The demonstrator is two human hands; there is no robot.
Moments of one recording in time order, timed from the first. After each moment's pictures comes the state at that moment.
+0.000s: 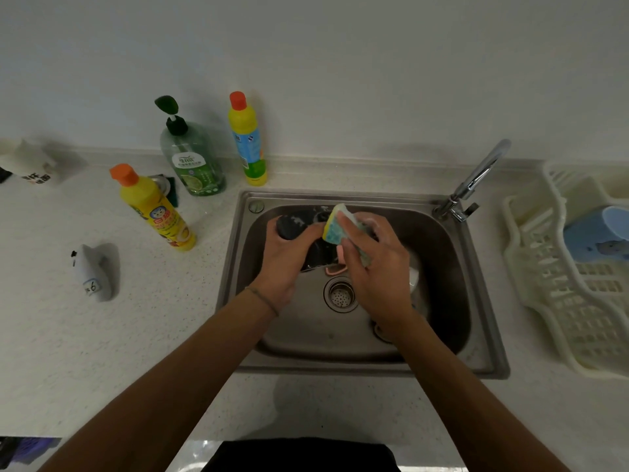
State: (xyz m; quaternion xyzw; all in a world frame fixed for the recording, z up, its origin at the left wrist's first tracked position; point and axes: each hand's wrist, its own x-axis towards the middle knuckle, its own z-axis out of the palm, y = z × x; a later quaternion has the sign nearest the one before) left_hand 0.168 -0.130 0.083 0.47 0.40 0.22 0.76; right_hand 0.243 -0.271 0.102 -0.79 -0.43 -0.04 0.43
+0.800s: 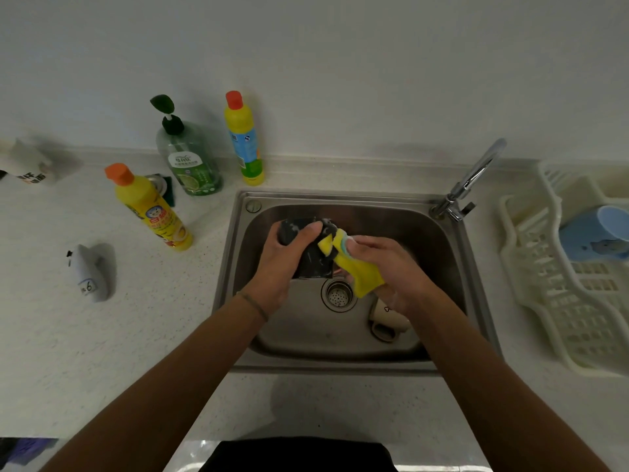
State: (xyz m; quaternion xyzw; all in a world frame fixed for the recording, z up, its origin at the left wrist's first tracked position) left_hand 0.158 -0.130 0.083 0.49 0.38 0.17 0.77; right_hand 0.266 -0.280 0.125 -0.62 -0.12 0.48 0.61
